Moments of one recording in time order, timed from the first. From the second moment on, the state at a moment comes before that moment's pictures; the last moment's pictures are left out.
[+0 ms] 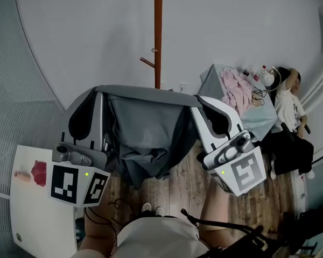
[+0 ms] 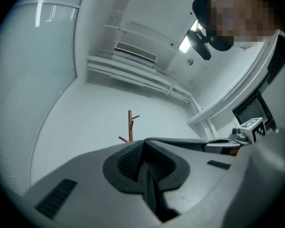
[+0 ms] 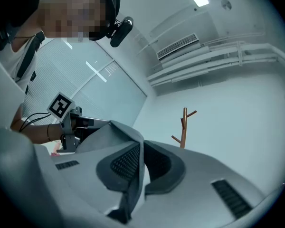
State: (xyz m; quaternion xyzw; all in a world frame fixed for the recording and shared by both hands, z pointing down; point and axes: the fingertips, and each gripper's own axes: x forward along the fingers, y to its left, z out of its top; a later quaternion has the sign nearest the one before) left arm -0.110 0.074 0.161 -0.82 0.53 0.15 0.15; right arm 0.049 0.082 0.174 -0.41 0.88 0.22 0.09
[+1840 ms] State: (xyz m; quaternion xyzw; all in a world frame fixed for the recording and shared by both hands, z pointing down) left arm -0.135 0.025 0.145 -0.71 0.59 0.16 0.34; right arm 0.030 0.024 0.158 -0.52 0.77 0.34 0.11
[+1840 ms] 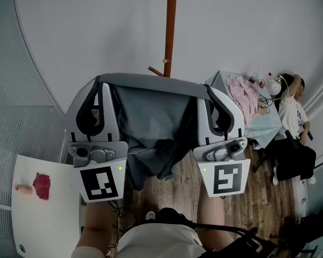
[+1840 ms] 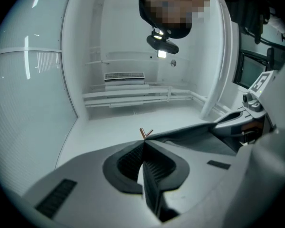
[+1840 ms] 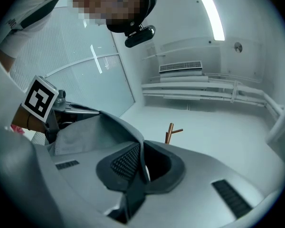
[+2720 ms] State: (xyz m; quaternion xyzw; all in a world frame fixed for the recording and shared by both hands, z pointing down) left arm -0.111 -0.068 0.109 -0.67 0.61 0.15 0.39; right arm 0.055 -0.083 0.126 -0.47 0.80 0.35 0.15
